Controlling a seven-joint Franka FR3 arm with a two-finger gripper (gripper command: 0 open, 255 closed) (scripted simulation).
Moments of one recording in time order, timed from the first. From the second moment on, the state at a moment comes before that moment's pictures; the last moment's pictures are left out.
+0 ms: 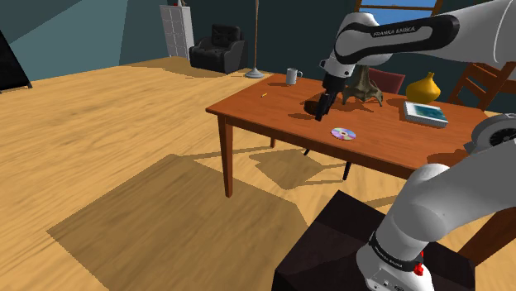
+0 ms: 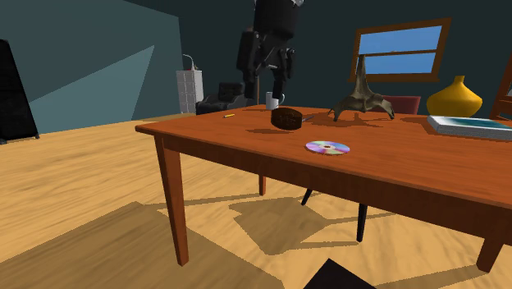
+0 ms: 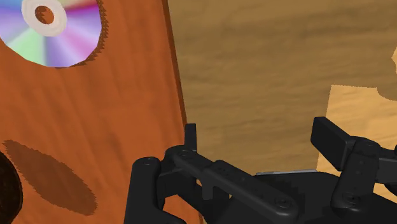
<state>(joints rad) -0.08 -0.53 -0.31 -2.34 -0.05 1.88 -0.50</state>
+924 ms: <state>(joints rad) -0.07 -0.06 -0.59 -1.98 0.14 2.01 -0.96</state>
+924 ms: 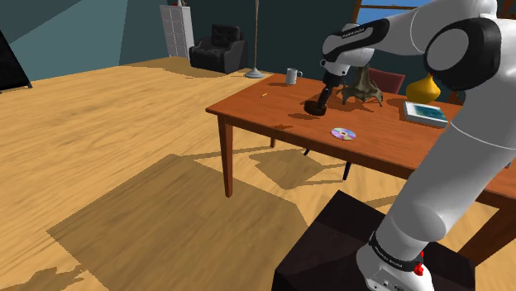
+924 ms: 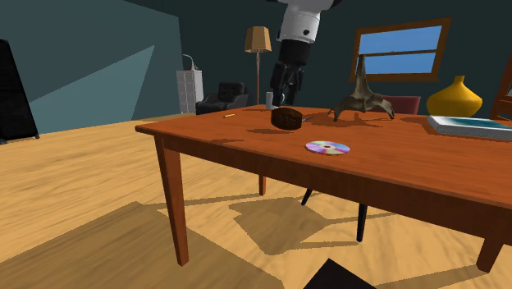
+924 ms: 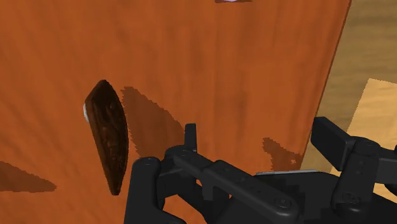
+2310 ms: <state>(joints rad) -0.24 0.40 -0.60 -1.61 0.47 1.99 -1.30</state>
